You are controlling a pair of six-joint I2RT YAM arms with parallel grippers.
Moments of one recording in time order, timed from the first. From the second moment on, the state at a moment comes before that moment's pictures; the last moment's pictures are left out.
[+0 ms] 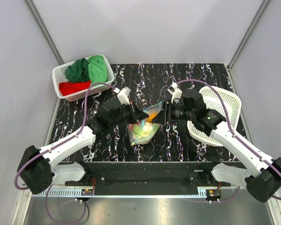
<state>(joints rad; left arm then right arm) -0.72 1.17 0.79 0.07 0.24 -0.84 0.61 1.11 1.04 -0.42 -0.50 0.61</state>
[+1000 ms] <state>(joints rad) -0.77 1.12 0.78 0.08 0.12 -0.84 0.75 1.24 0.97 -0.47 -0.39 0.57</state>
